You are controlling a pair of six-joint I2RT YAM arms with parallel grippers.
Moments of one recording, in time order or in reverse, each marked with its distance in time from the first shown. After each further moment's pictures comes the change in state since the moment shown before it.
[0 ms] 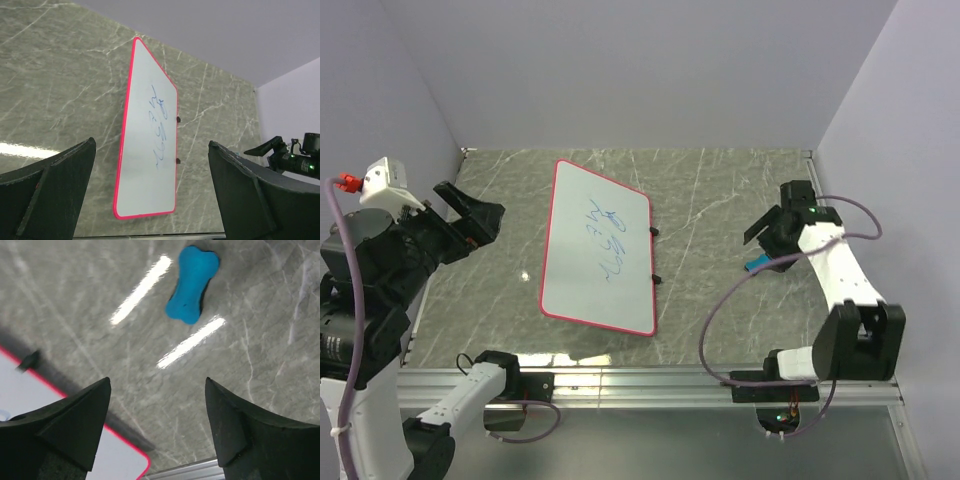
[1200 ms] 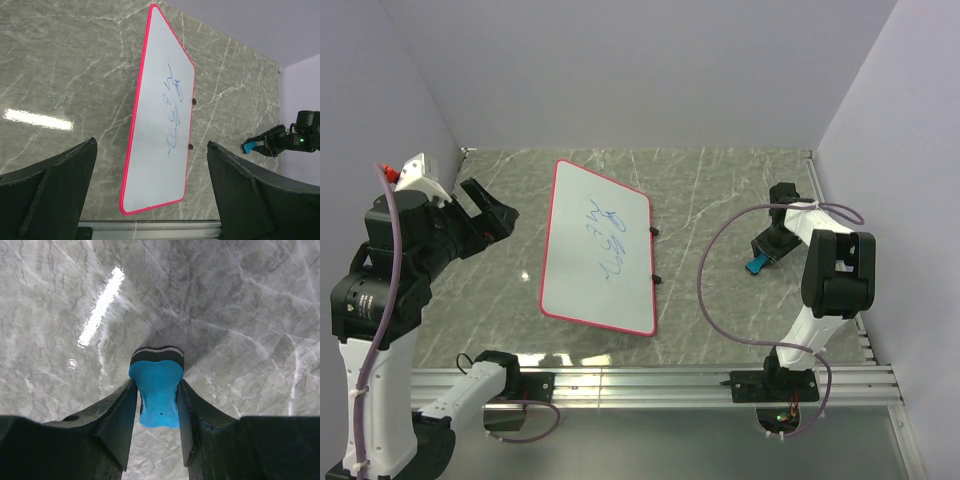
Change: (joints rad) left arm -0.001 0.043 -0.126 0.002 0.005 0.001; right arm -0.053 0.462 0.052 0.174 0.154 0.042
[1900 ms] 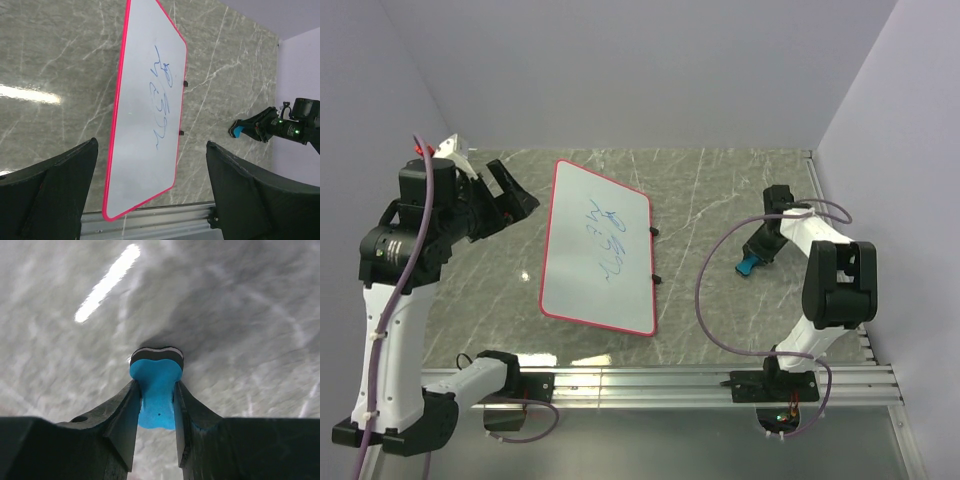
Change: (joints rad) left arm 0.000 0.142 0.035 0.002 0.110 -0.011; right arm 0.049 -0.087 -0.094 0.070 -0.089 -0.113
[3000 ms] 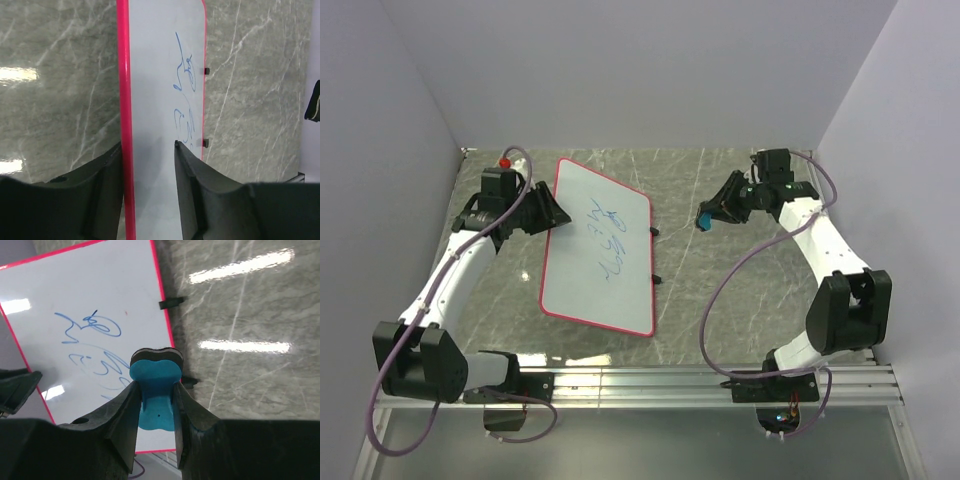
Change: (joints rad) left arm 0.037 0.215 -0.597 0.667 0.254 0.100; right arm 0.148 -0.161 0.243 0.045 -0.522 -0.062
